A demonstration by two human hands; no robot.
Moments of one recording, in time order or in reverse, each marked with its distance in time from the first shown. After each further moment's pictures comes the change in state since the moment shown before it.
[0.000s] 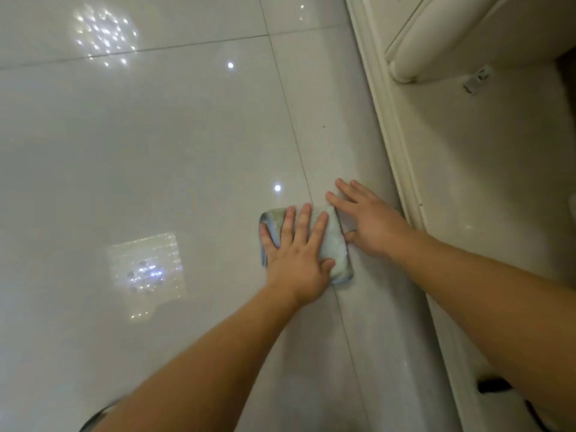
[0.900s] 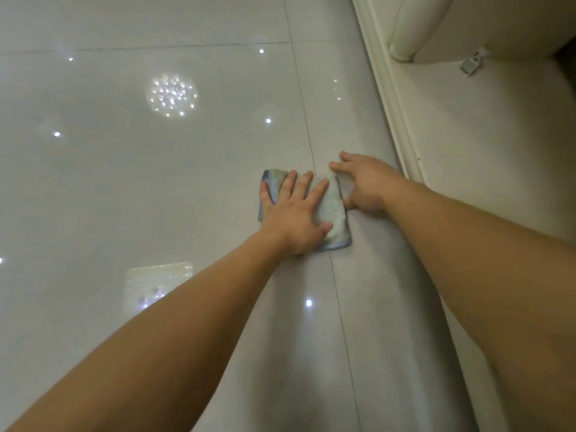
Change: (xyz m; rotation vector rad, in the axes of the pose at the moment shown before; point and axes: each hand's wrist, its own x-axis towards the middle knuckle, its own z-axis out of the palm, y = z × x) left_hand -0.005 0.005 0.010 0.075 0.133 -0.045; right_hand 0.007 0.007 0.009 -0.048 0.128 -0.058
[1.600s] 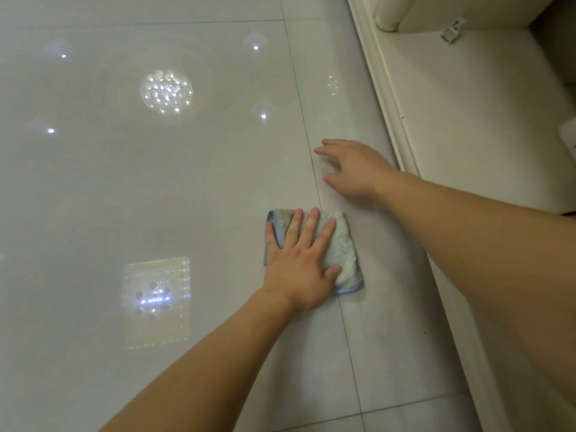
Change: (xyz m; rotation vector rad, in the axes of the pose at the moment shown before) left_hand -0.136 0.045 0.058 -0.011 -0.014 0.049; right_hand -0.054 -0.021 0.028 0.038 0.156 -0.100
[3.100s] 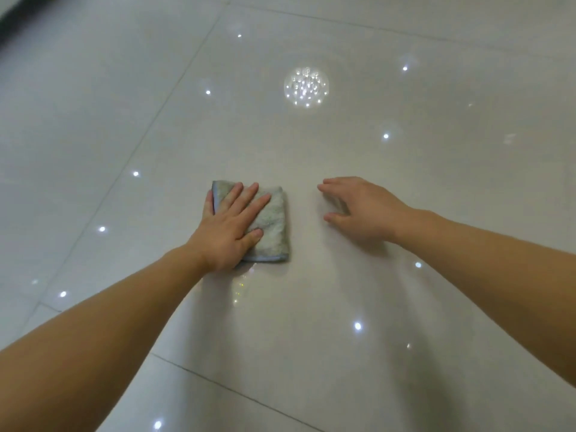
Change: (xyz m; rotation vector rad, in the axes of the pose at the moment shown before) left_hand -0.217 -0.398 -0.058 -0.034 0.163 -0.359; right_hand 0.061 -0.347 0.093 -0.092 -0.197 -0.549
